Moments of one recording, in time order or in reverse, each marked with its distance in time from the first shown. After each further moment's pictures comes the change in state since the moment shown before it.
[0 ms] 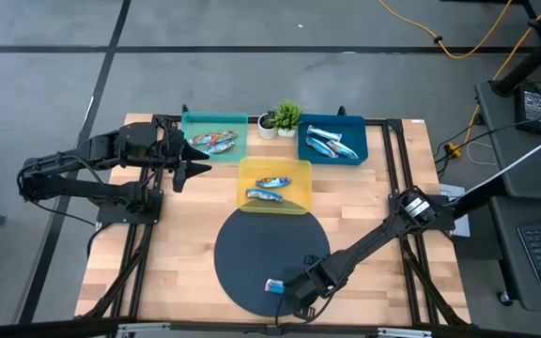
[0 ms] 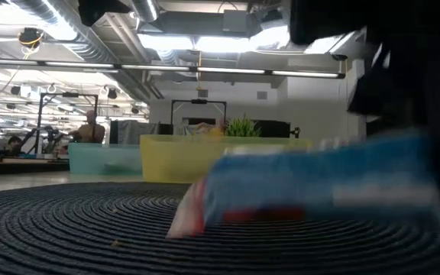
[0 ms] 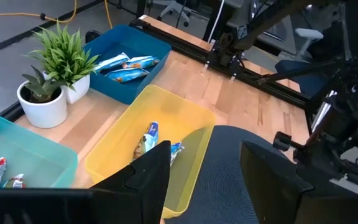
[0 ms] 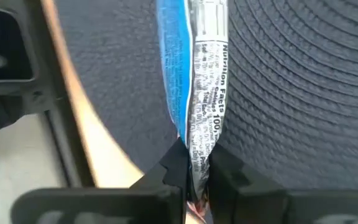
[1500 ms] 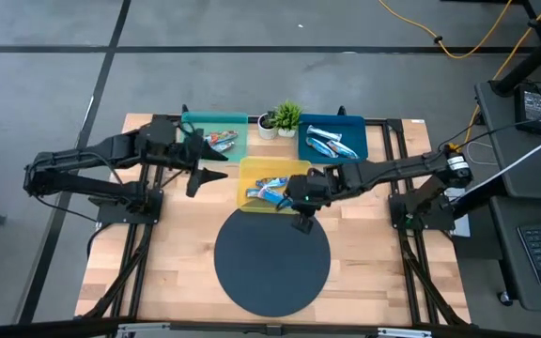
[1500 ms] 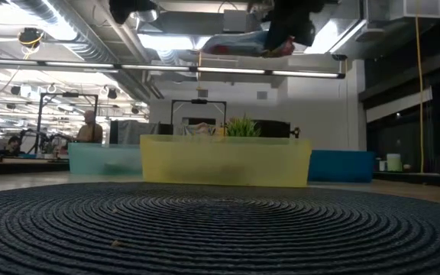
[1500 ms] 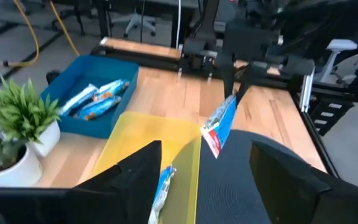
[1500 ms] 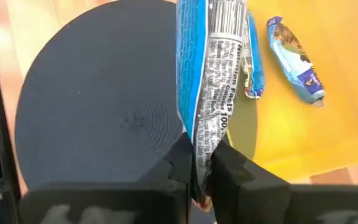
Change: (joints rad) left arm 0.000 0.134 0.000 0.182 0.123 0.238; right arm -0.451 -0.450 0.000 -0.272 0.120 -0.396
